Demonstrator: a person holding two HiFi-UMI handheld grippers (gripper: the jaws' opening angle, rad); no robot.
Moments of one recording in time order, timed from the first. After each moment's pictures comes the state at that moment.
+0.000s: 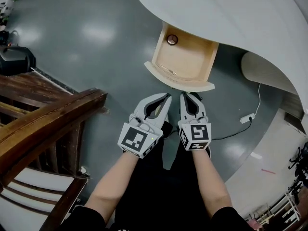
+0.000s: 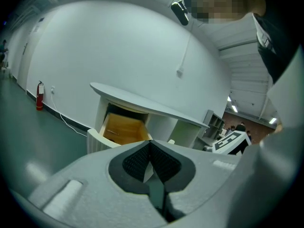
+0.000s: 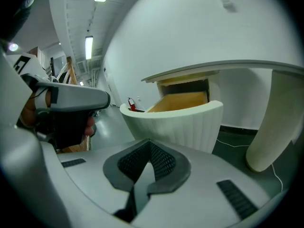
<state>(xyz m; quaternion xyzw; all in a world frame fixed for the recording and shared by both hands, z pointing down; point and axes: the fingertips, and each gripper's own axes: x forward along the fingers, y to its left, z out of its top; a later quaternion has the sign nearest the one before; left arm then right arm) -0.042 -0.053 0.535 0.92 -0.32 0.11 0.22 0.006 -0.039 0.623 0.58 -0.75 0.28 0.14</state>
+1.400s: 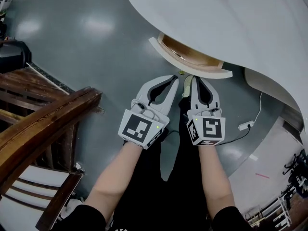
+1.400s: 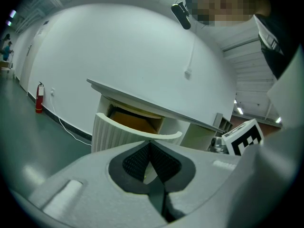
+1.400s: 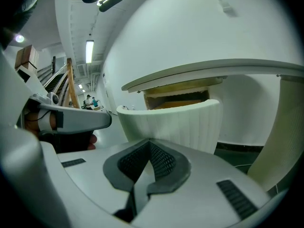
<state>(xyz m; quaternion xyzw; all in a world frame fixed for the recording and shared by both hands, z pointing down) 0.005 -0.154 0.564 0.91 -0.35 0.08 0.21 0.066 -0.149 0.616 0.60 -0.76 0.22 0.11</state>
